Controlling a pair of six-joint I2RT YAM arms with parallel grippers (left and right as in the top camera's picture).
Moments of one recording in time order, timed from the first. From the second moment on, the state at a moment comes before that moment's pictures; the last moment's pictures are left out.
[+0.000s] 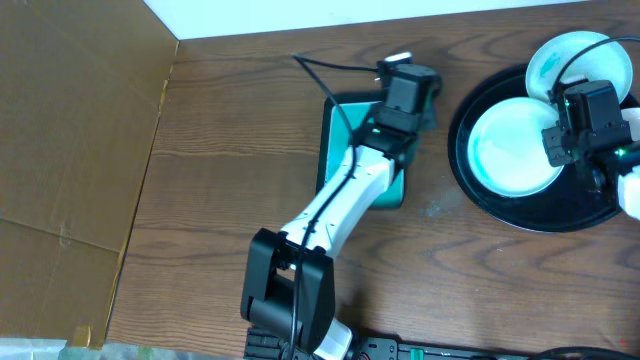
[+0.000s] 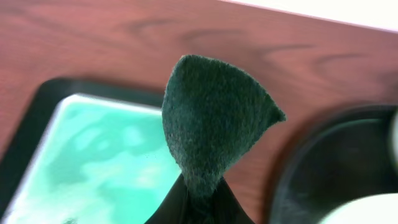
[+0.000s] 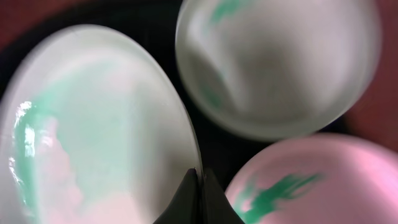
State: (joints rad) left arm -0.35 1.69 1.21 -0.33 -0.33 -0.44; right arm 0.36 1.62 1.03 -0.24 0.18 -0.03
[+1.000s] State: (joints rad) left arm -0.12 1.69 1.21 -0.59 -0.33 -0.46; right arm 0.70 1.57 1.03 0.21 0.80 -1.03
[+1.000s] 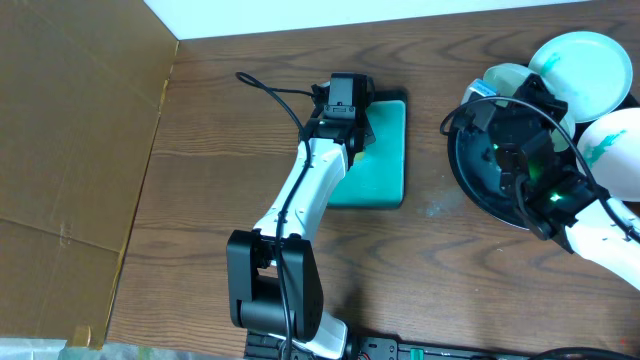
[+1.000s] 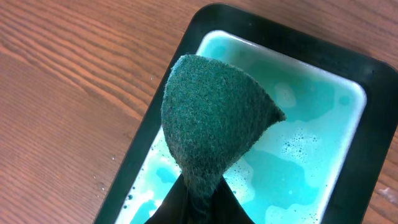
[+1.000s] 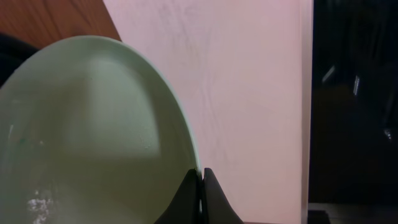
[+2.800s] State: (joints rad) left arm -0.48 1.89 1.21 -0.07 0.13 -0.56; right arm 0.24 1.89 1.03 -0.16 -0.04 0.25
